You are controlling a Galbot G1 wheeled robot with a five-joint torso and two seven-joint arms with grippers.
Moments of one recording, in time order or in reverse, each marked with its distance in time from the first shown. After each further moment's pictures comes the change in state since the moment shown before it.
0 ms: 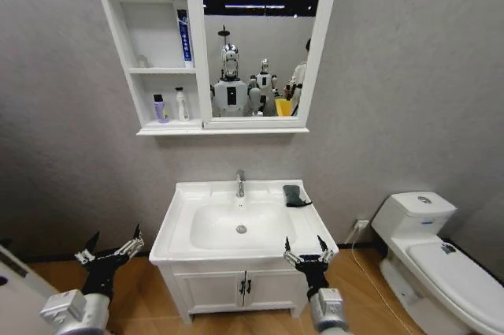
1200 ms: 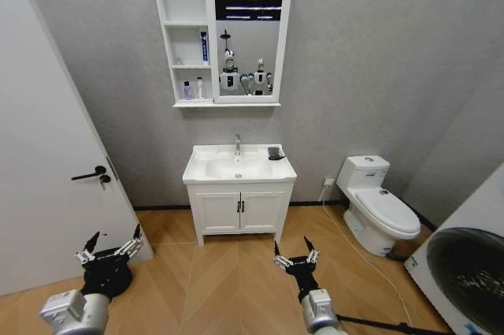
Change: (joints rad) left arm 0.000 0.000 0.000 0.000 0.000 0.000 0.000; right arm 0.056 -0.062 -0.030 -0.065 0.020 0.022 -0.061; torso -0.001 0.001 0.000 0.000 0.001
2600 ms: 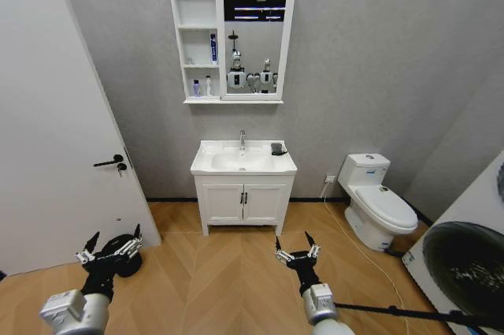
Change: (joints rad) left arm 0.000 0.000 0.000 0.000 0.000 0.000 0.000; right arm 0.007 0.004 0.006 -0.019 0.009 0.029 -0.003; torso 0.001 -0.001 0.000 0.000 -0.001
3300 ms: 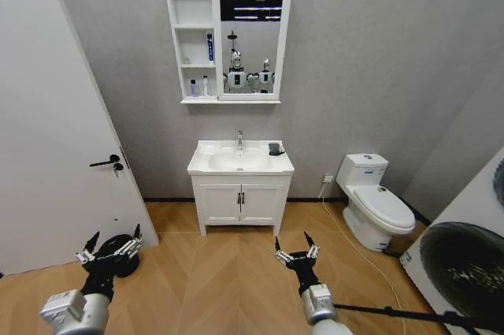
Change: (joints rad) left arm 0.000 0.000 0.000 0.000 0.000 0.000 0.000; right arm 0.012 0.009 0.004 -0.019 -0.017 0.022 -0.008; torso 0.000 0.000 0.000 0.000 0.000
